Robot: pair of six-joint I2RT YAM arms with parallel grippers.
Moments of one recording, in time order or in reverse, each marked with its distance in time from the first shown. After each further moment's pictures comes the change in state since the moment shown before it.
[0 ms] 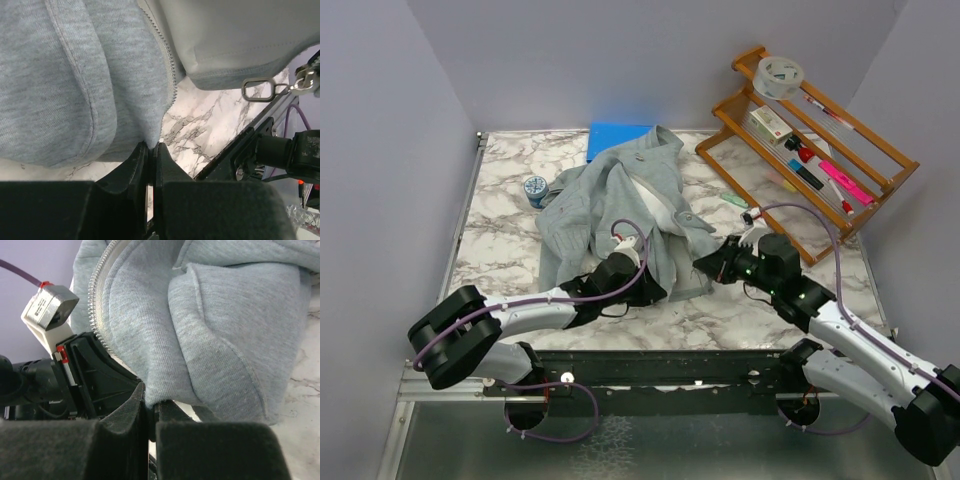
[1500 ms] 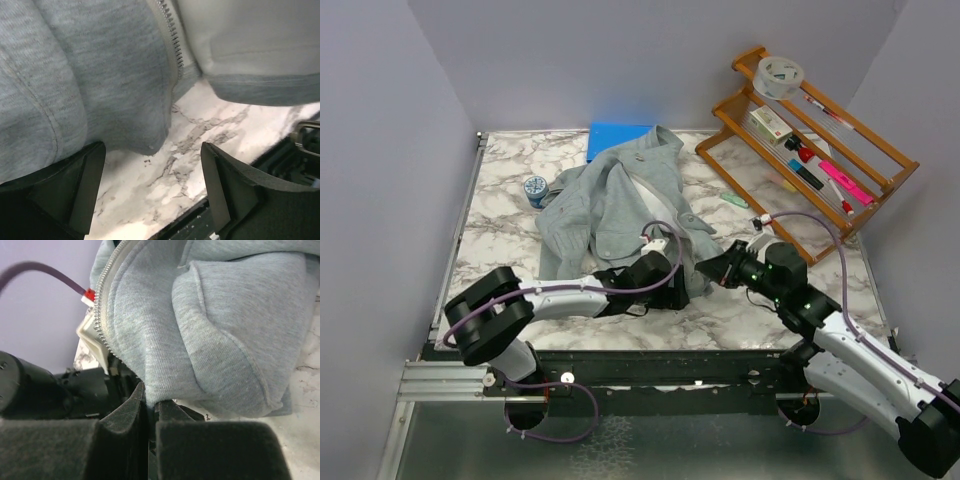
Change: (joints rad) left arm -0.090 0.178 0.220 -0.230 -0.098 0.066; right arm 0.000 -0.082 -0.073 0.049 -0.025 0.109
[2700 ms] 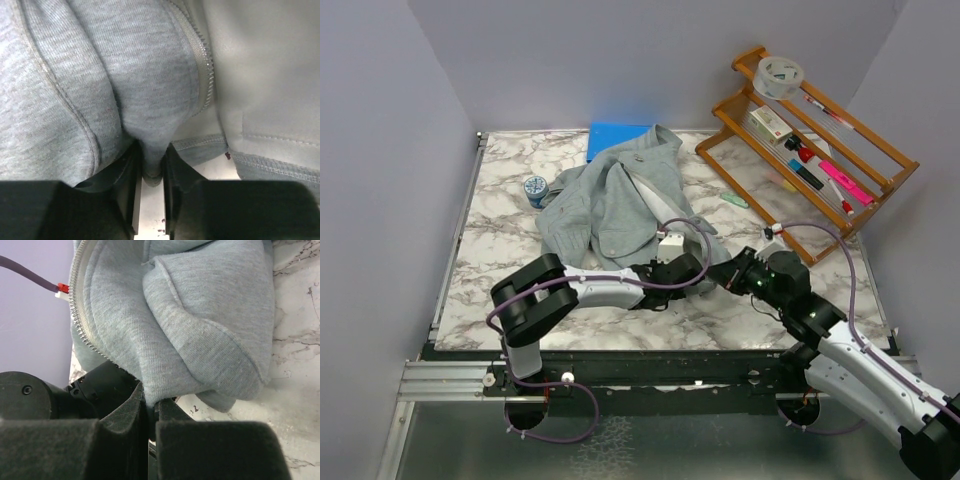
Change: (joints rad) left arm -0.078 0.290 0.282 -0.206 -0.388 -0.026; right arm 0.000 -0.107 -0.043 -0.114 0.146 0.119
